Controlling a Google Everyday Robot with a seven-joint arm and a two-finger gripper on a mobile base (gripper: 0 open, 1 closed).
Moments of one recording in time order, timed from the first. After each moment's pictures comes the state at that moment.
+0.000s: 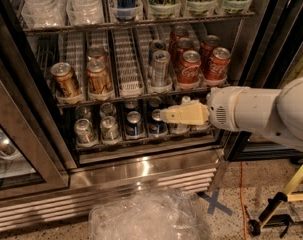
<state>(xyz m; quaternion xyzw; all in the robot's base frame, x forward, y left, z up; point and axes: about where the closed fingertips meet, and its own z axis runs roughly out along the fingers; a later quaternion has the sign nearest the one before) 0.526 -0.102 0.867 -0.24 0.82 0.20 0.47</state>
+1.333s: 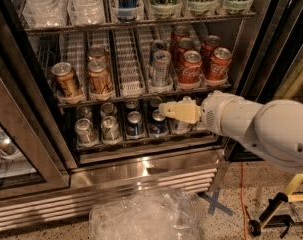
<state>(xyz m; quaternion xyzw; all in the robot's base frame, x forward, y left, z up) 0.557 -0.107 0.848 -0.16 0.82 0.18 0.52</state>
